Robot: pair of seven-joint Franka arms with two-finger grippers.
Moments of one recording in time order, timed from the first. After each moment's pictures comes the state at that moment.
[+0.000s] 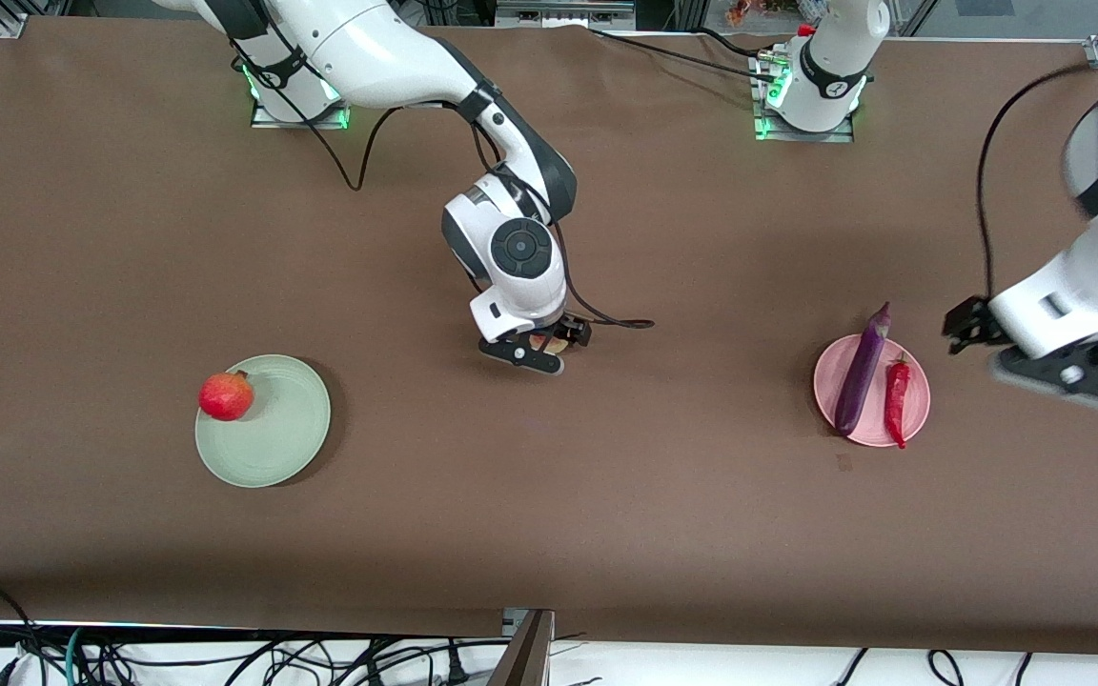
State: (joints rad) left arm 0.29 0.25 -0.39 -1.45 0.24 1.71 0.19; right arm 0.78 0.85 -0.04 -1.29 0.11 2.15 0.99
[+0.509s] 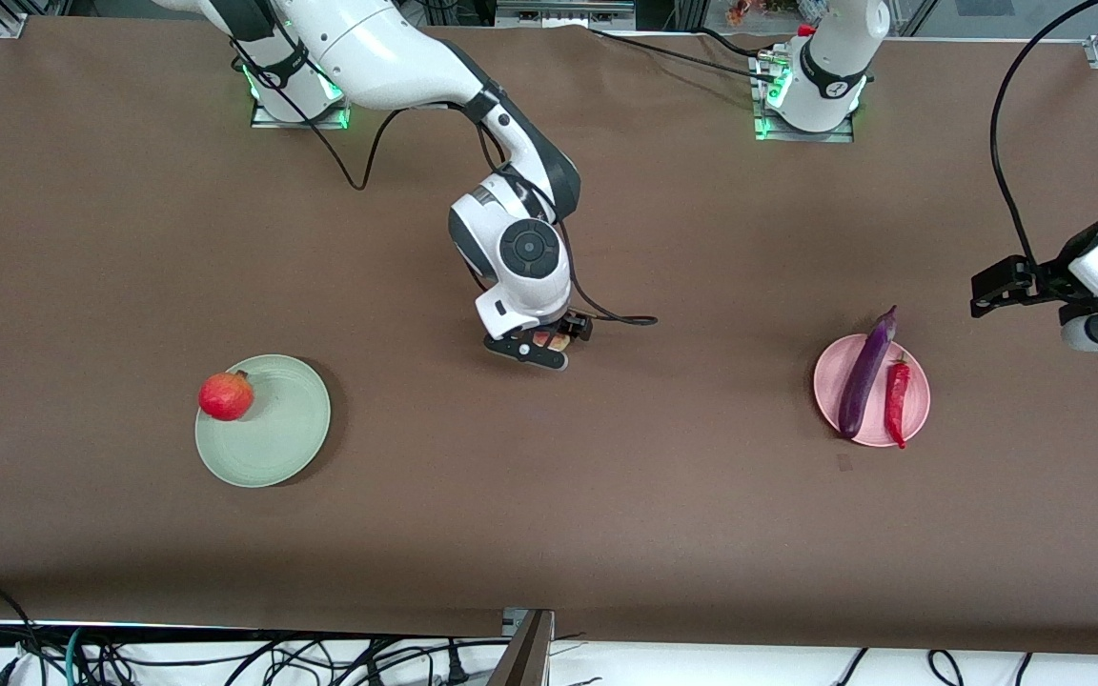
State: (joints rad) left arm 0.21 0.23 -0.25 -1.39 0.06 1.58 0.02; right arm 0.79 0.87 -0.04 -1.30 0.11 2.14 0.99
